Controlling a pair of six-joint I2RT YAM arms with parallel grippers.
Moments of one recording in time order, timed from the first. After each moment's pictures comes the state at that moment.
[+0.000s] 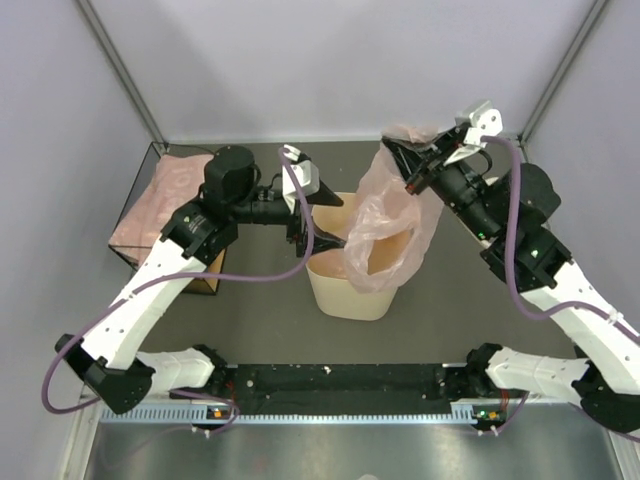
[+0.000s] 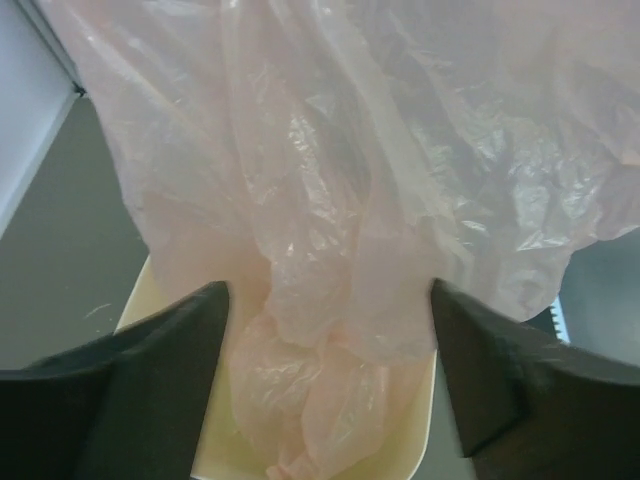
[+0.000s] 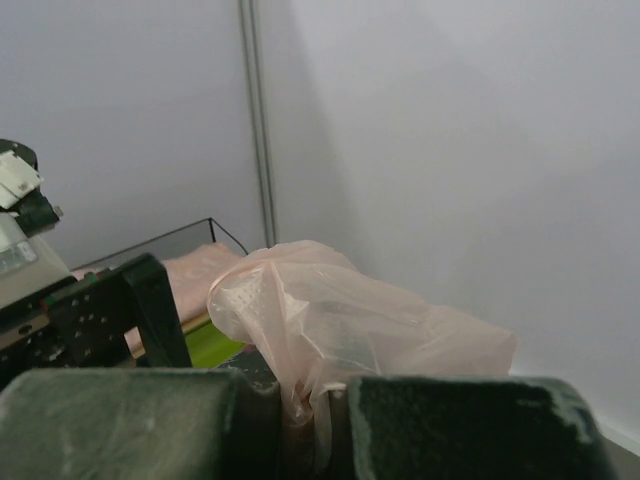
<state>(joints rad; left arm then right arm) -0.62 1.22 1.44 -0.46 0.88 0.25 0.79 1.02 1.38 -0.04 0.05 -0.02</state>
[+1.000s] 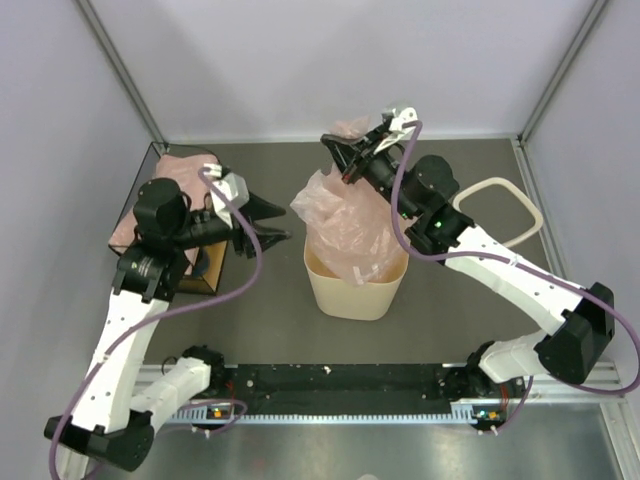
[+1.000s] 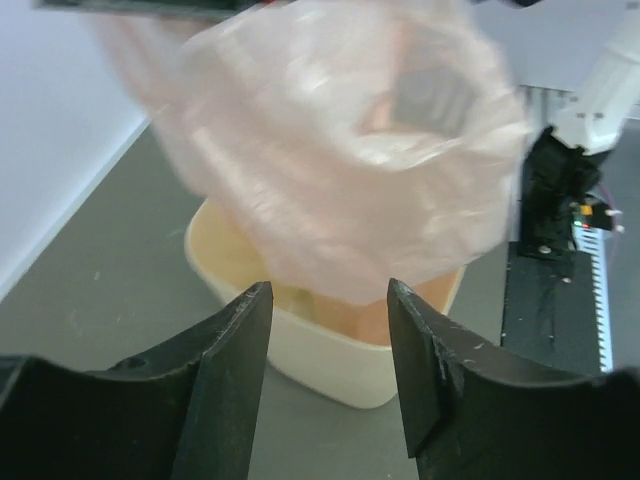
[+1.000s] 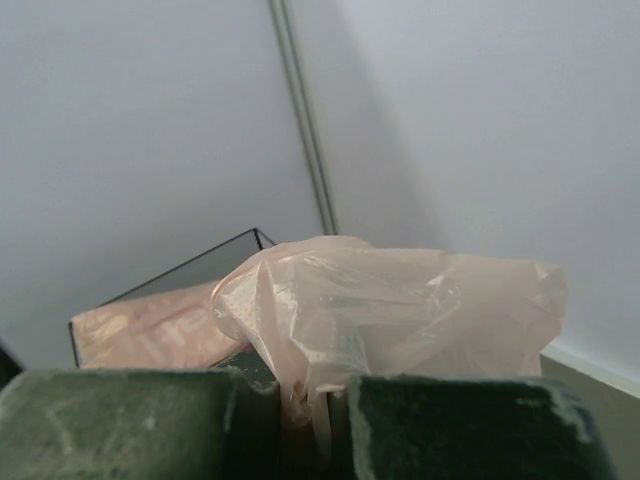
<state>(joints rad) -0.24 0.92 1.18 -0.41 0.97 0.16 0.79 1.36 1.27 0.43 -0.03 0.21</state>
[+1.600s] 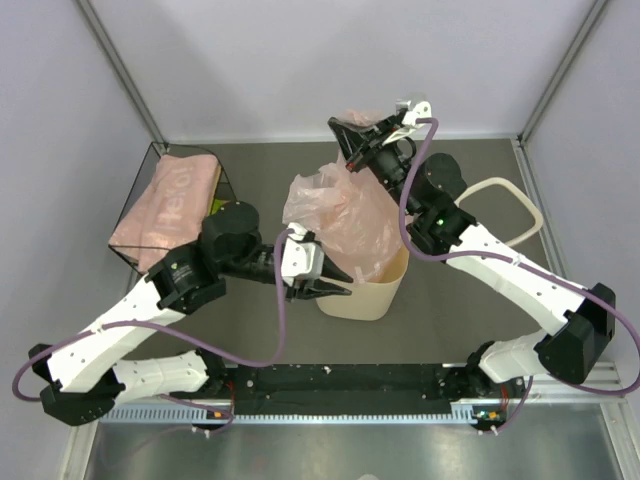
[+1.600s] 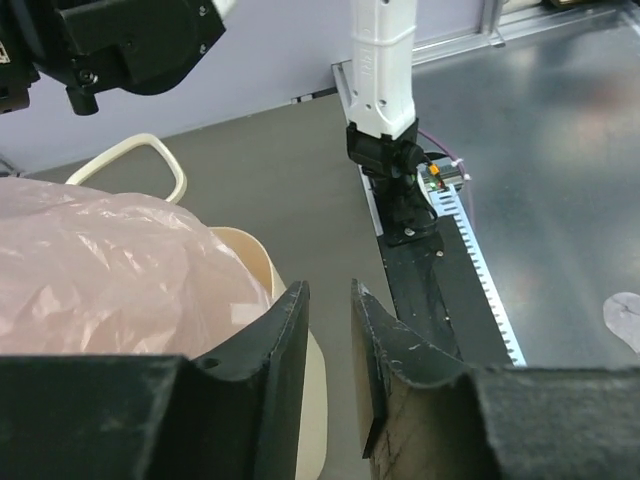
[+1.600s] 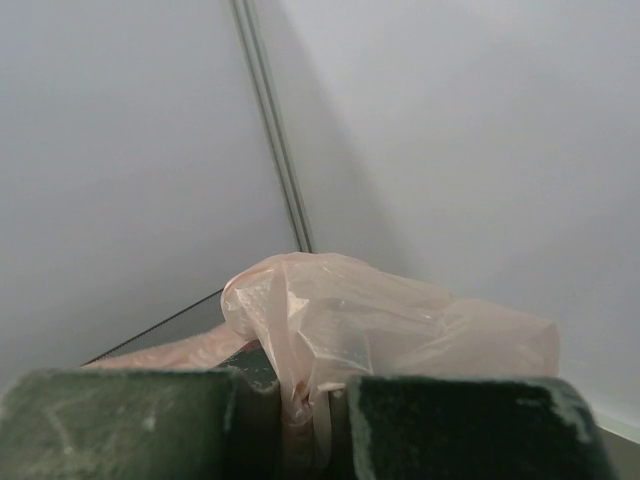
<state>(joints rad) -0.94 1.00 1.30 -0.52 0.75 0.35 0.79 1.37 1.30 0.53 0.07 0.19</state>
